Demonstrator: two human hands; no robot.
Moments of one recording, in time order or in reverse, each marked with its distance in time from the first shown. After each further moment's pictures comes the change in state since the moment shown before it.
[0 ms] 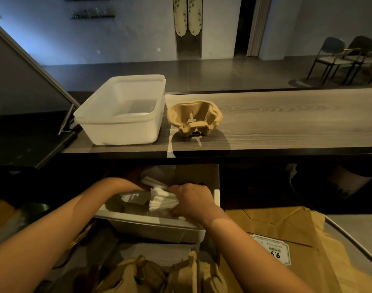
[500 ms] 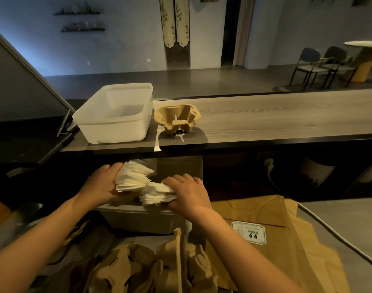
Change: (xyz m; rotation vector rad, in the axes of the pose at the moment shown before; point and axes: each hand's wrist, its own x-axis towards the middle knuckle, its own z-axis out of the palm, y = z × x) left_hand -0.053 -0.027 0.006 0.110 0.386 0.194; right_hand -0.051 -0.004 -0.003 0.078 0.341 -0.023
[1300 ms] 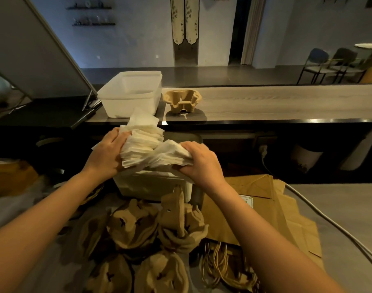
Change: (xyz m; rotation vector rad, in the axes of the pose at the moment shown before) left_hand -0.083 0.023 -0.026 -0.031 0.380 0.225; right_hand -0.058 -0.023 -0.054 0.193 0.240 0.006
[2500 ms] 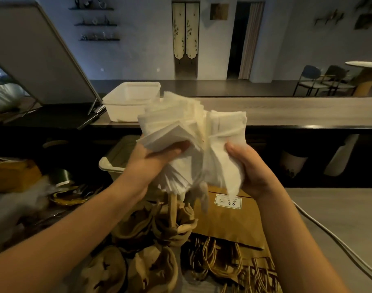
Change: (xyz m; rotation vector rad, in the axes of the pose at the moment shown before) left_hand -0.055 0.164 -0.055 -1.328 0.070 -0.302; right_hand -0.058 0.005 -0.112 1.234 -0.199 0.241
